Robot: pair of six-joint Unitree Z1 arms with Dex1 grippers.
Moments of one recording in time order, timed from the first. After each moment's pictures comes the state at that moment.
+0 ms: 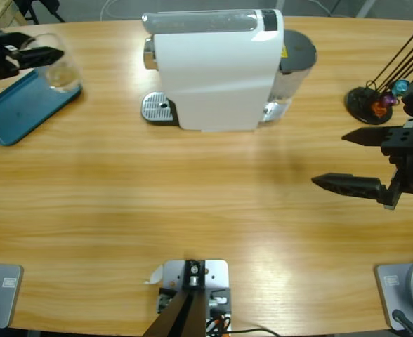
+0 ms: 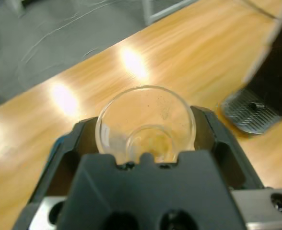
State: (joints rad) arm 0 -0.23 1.50 -0.53 -0.50 -0.26 0.27; arm 1 0.67 1.11 -0.64 0.31 0.16 -0.02
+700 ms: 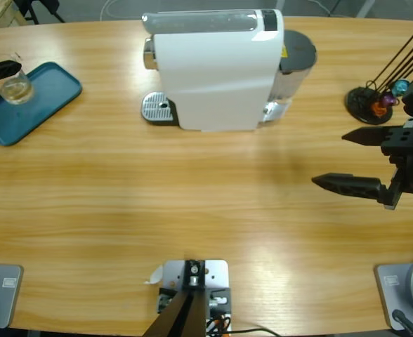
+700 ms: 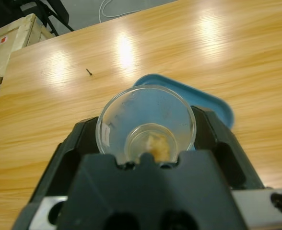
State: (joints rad) arm 0 -0.15 1.60 -0.47 -0.60 0.11 0.18; arm 1 0.67 1.11 -0.64 0.31 0.16 -0.03
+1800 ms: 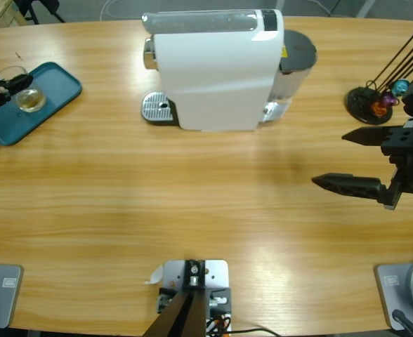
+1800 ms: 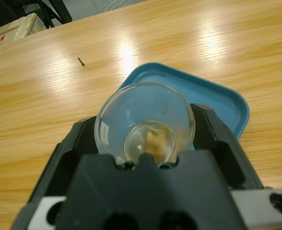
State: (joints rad) arm 0 -0.15 1.80 -0.26 -1.06 0.11 0.16; arm 1 0.67 1.11 -0.64 0.31 0.16 -0.03
